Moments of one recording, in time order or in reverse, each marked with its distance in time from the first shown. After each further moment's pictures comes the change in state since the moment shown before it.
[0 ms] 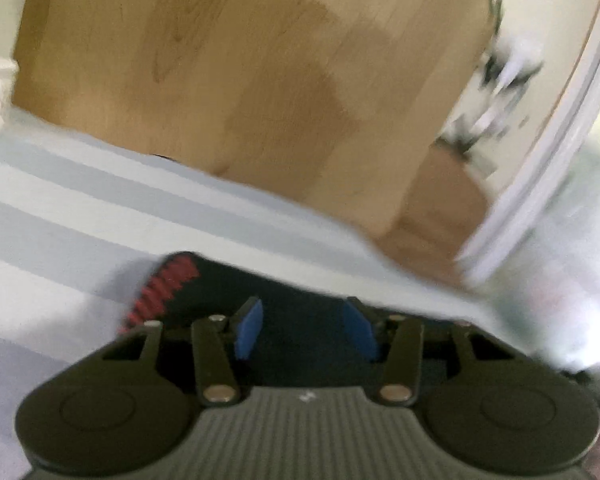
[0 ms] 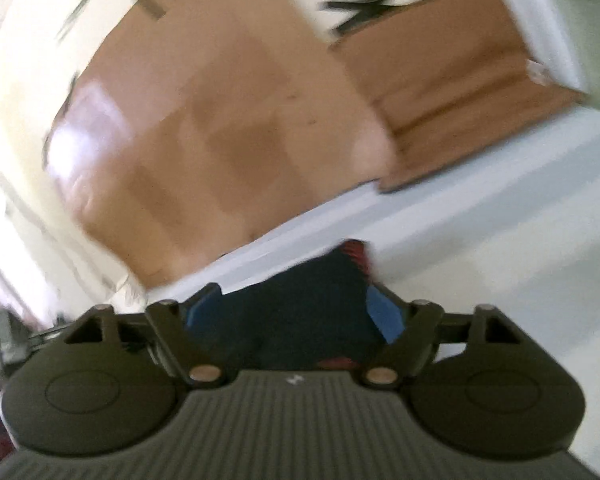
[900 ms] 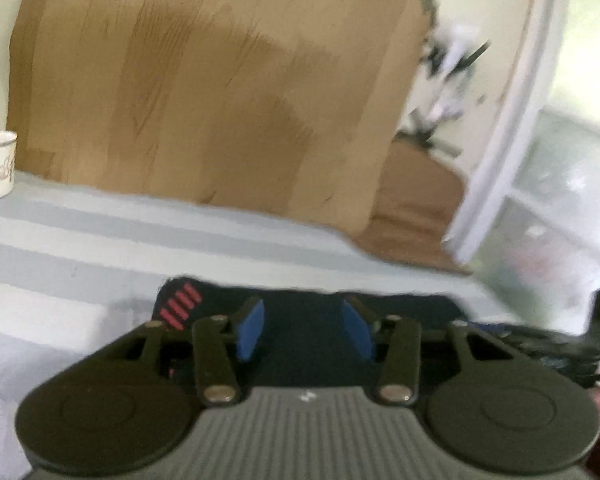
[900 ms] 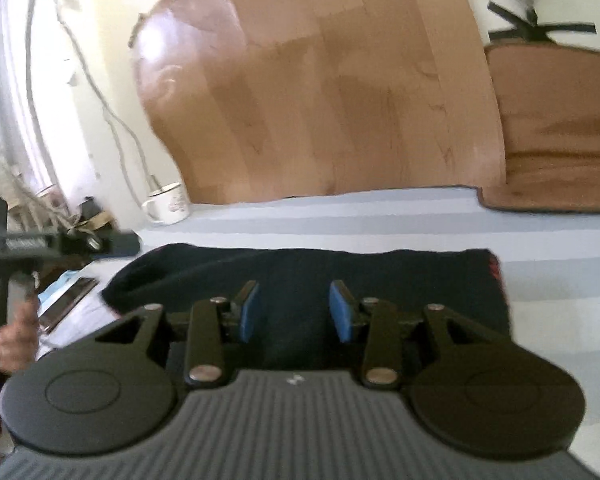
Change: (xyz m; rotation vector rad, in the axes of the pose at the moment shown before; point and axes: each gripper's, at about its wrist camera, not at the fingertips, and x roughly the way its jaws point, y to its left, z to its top) left arm -0.035 -0.037 -0.022 0.207 -0.019 0.102; right arm 0.052 0.081 -0.026 -0.426 0.151 0.128
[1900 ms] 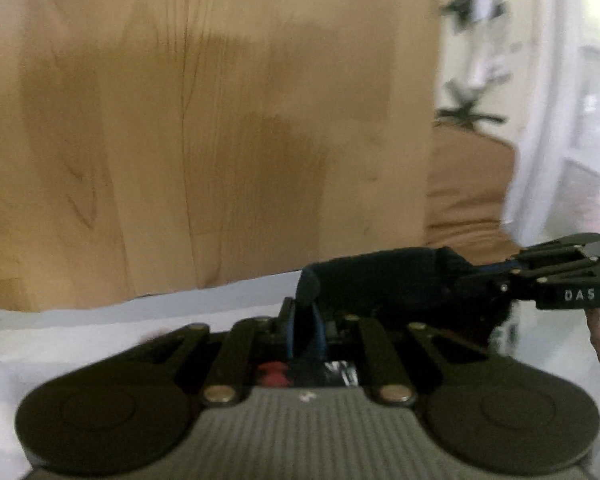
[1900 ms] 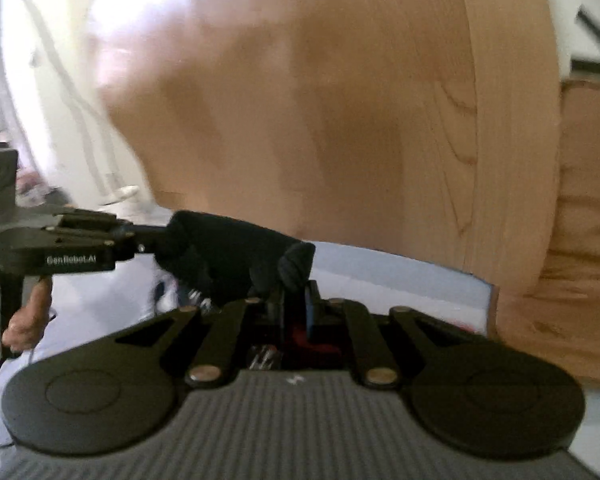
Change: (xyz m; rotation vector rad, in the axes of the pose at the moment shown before) left arm 0.113 -0.032 0.101 0.243 0.045 0.064; right arm 0.109 -0.047 0.137 -0.128 0.130 0.048
